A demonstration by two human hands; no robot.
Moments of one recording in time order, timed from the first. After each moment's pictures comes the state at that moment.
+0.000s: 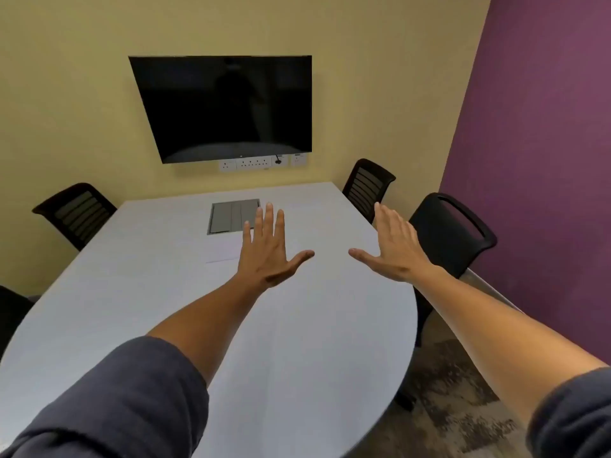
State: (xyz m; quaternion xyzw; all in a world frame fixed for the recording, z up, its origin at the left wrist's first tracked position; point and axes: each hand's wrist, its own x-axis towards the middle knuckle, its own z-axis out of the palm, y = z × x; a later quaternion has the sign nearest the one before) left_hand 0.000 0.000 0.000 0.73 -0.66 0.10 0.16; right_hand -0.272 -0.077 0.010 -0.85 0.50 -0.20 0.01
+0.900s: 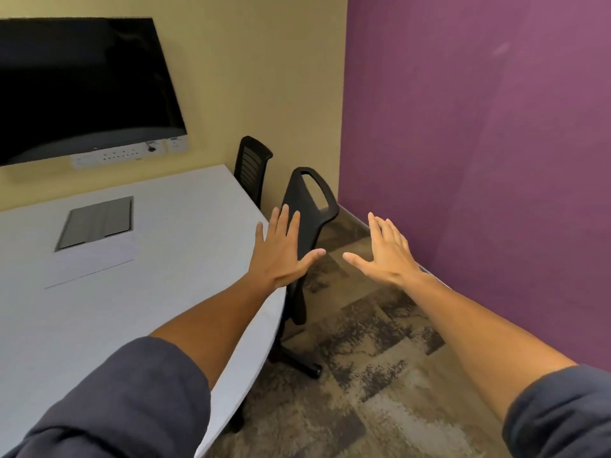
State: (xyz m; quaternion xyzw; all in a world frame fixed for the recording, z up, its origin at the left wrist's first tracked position) left_hand -0.403 -0.141 -0.047 0.60 -0.78 0.06 0.15; right_hand -0.656 -0.137 -0.056 -0.75 0.63 -0.19 0.08
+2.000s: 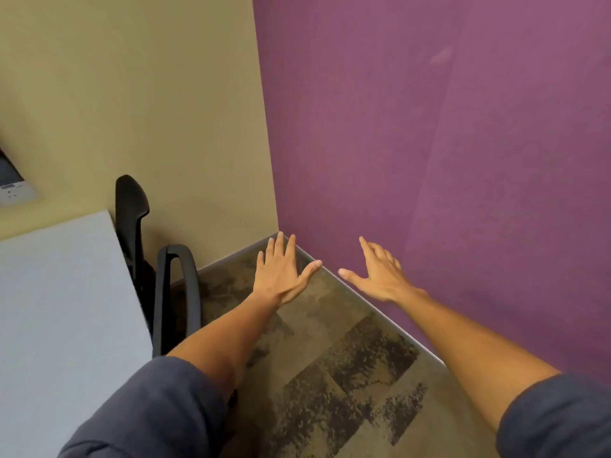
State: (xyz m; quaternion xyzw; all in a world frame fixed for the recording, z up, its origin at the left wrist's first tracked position) left_hand -0.701 -0.585 -0.088 0.59 -0.79 -0.07 0.15; right_hand -0.938 -0.551 -0.096 -0.69 0.70 -0.15 0.13
